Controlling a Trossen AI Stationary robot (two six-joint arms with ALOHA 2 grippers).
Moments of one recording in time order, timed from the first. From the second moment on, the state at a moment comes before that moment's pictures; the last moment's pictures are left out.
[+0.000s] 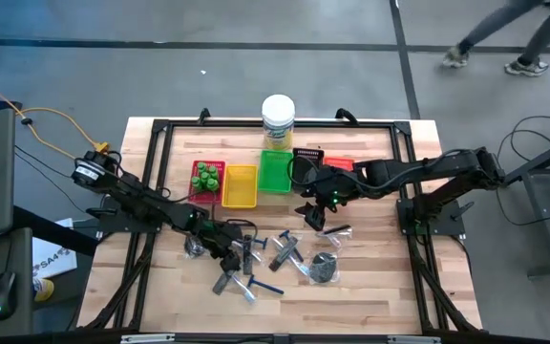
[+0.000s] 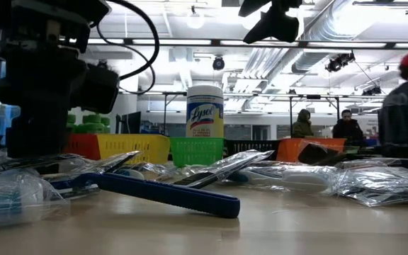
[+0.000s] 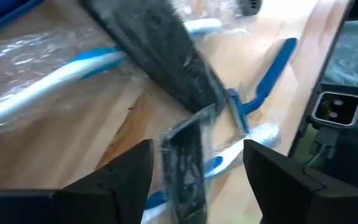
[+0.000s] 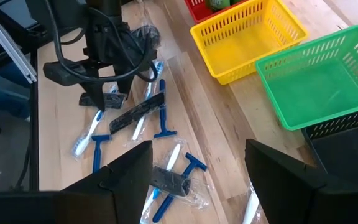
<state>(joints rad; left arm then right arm) -0.34 1.52 0.59 0.15 0.26 -1.15 0.09 1.43 1.26 -0.59 0.08 0.50</state>
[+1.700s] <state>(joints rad) -0.34 1.52 0.59 0.17 0.32 -1.09 0.09 1.43 1.26 -0.59 0.08 0.50</state>
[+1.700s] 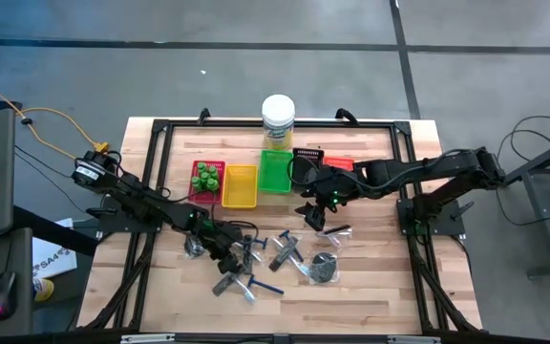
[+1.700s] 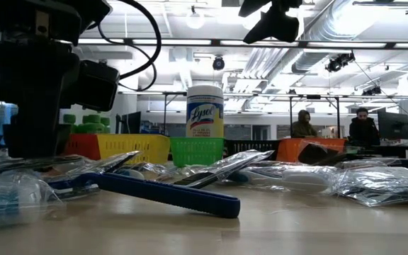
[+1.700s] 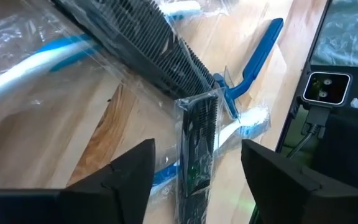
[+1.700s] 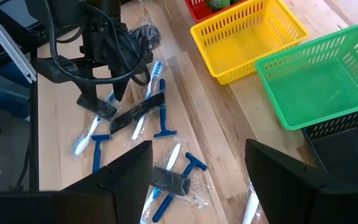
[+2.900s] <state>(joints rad) -0.34 1.63 0.59 0.31 0.44 -1.13 0.09 1.43 1.26 -0.59 0.10 0.52</state>
